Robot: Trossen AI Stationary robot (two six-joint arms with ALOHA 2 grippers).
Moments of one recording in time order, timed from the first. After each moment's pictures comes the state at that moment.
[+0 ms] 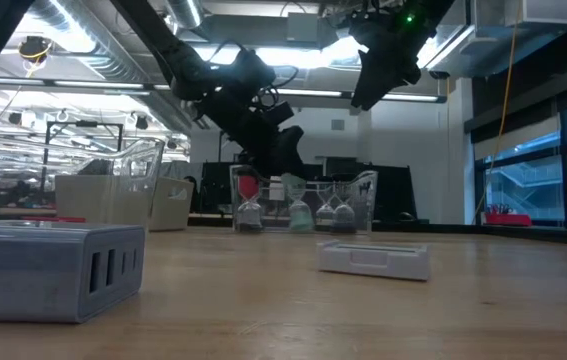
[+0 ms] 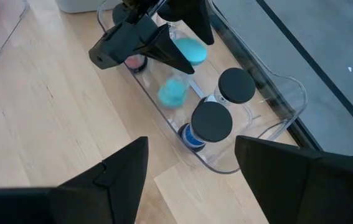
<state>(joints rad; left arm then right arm) 0.46 1.87 1.10 0.22 -0.09 -0.01 -0.15 1.43 1.23 -0.73 0.35 0.20</state>
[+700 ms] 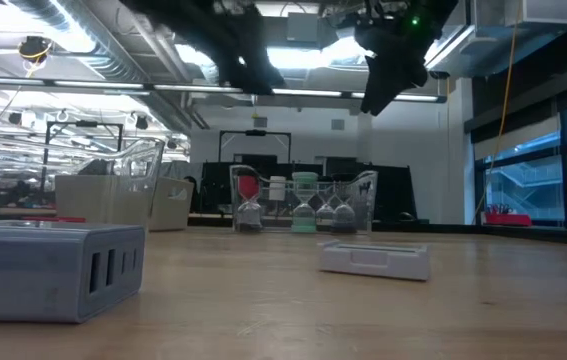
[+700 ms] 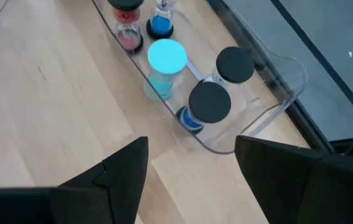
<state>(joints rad) 0.38 1.45 1.10 -0.09 -0.08 0.05 -0.15 1.43 1.23 -0.80 0.35 0.23</state>
